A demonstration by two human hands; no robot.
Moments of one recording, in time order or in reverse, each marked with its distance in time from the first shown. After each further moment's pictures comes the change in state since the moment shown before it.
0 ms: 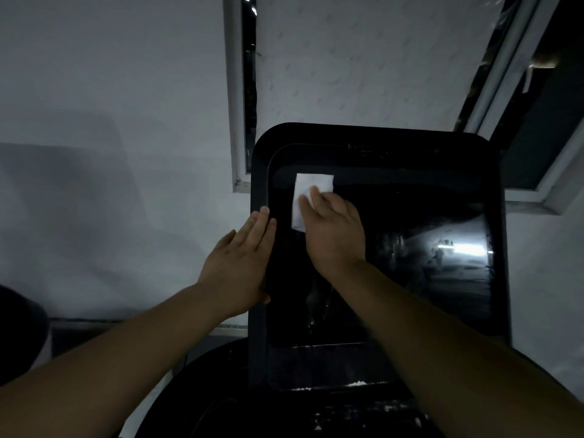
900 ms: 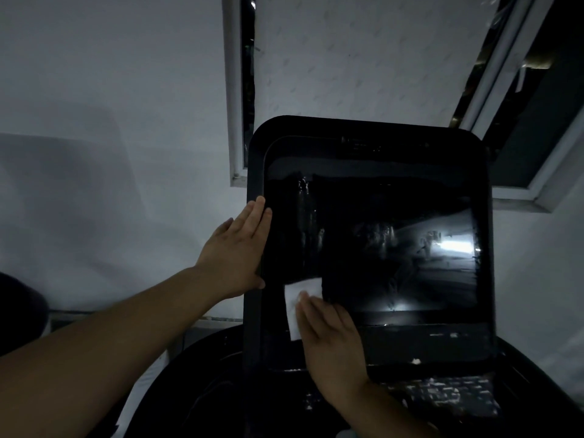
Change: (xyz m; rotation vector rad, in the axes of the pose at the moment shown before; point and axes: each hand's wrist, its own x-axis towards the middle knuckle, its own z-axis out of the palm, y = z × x) left_hand -0.002 0.004 -0.008 0.012 -0.059 -0.013; right_hand -0.196 -0.035 0.003 0.096 -0.038 -0.141
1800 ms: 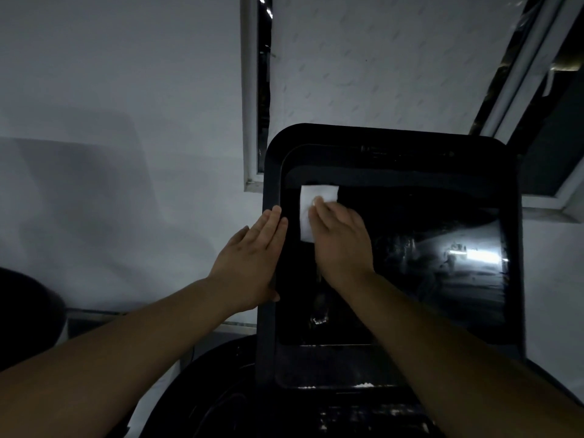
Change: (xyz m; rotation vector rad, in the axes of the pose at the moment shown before) left_hand 0.003 -0.007 0.007 -0.002 0.030 0.035; right_hand 0.176 0.055 -0.011 -0.060 0.058 0.050
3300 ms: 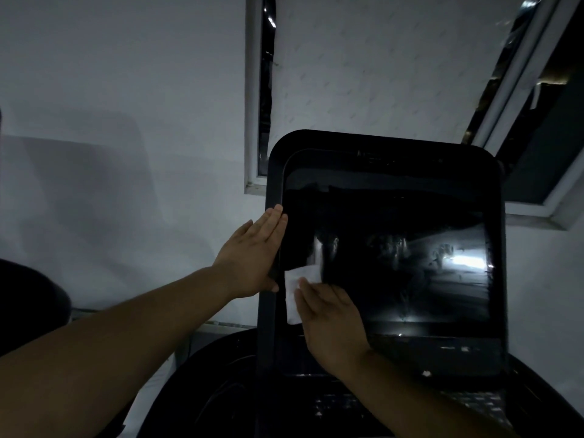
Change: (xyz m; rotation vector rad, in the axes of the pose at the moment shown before) left_hand -0.003 -0.007 -0.002 -0.041 0.026 0.024; right_hand -0.124 -0.042 -0.010 0.074 -0.106 -0.208
